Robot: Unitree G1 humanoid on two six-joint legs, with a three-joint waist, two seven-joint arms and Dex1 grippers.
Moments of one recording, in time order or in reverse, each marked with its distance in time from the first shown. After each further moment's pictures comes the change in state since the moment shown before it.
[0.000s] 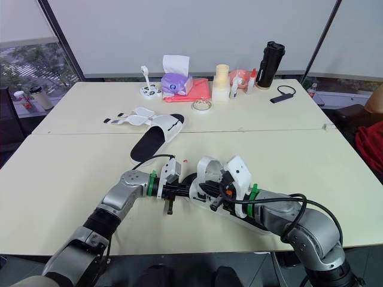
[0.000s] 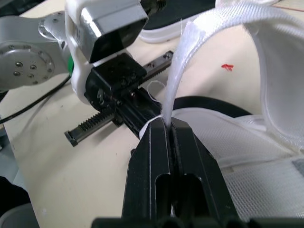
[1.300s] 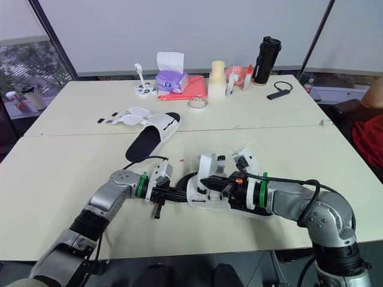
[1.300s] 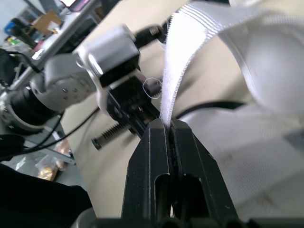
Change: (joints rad) left arm 0.025 0.086 0.008 -0.120 -0.039 0.115 -0.101; right arm -0.145 -0.035 -0.167 0.197 0.377 0.170 0.082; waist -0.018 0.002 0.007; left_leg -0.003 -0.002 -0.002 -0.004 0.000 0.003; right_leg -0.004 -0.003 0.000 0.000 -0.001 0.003
